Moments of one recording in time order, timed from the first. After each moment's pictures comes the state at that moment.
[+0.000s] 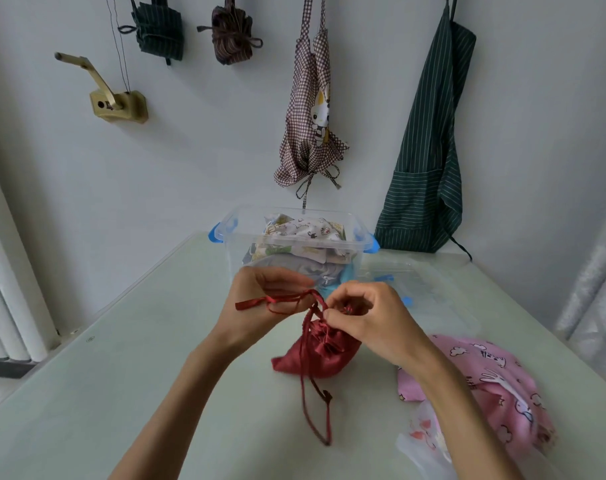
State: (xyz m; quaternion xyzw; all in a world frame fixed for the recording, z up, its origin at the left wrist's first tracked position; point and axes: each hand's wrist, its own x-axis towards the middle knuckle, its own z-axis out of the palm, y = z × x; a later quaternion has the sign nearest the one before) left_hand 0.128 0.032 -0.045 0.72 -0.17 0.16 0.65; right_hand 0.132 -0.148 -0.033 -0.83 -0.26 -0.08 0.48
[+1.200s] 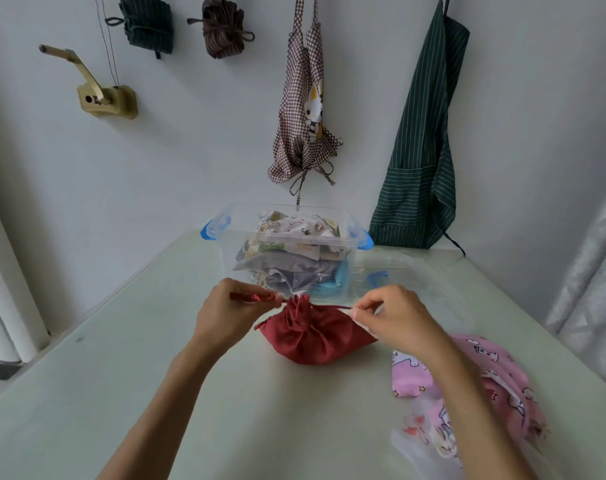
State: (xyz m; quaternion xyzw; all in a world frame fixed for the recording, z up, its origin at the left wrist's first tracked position) left_hand 0.151 0.062 -0.078 0.86 -0.02 0.18 0.49; right_hand 0.149 -0.178 -0.042 -0.94 -0.10 -0.07 0.33
